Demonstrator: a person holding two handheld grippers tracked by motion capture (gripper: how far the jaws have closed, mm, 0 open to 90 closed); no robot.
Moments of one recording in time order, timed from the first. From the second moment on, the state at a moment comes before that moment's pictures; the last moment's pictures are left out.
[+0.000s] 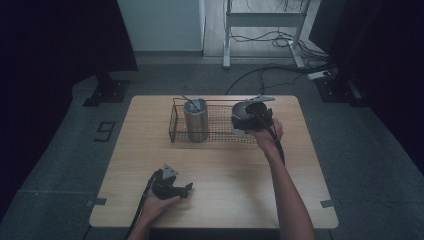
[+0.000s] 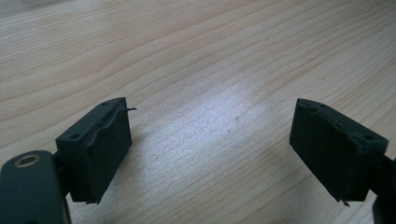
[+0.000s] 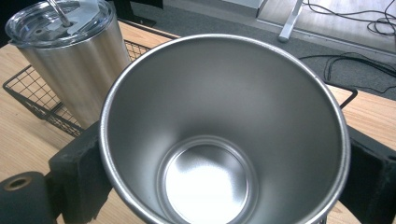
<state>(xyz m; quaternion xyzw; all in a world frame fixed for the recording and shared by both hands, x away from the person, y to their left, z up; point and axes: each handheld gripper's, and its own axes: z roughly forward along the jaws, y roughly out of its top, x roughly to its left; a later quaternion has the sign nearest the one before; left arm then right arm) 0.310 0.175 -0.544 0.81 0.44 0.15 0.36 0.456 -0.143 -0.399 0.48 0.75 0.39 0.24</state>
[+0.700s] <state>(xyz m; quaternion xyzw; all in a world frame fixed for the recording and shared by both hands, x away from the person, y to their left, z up) 0.311 0.179 -0.545 0.81 0.45 0.15 0.36 0.484 -0.142 -0.395 0.49 0.74 0.38 0.24</state>
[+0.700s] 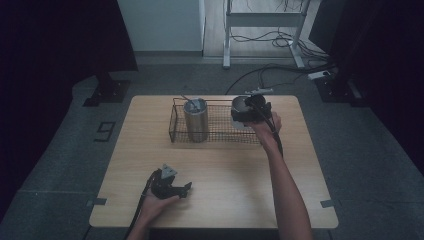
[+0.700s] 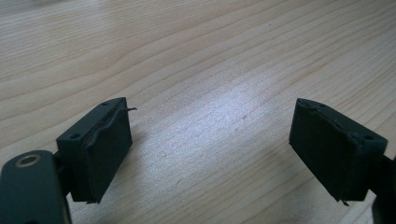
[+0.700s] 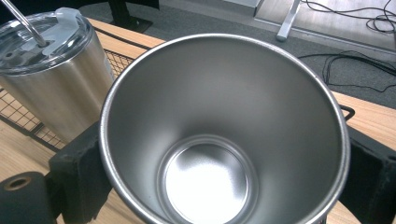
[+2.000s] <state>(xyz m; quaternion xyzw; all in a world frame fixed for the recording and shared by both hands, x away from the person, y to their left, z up) 0.312 0.178 -0.546 0.81 0.45 0.15 0.35 0.529 -0.127 -0.419 0.49 0.76 0.36 0.22</state>
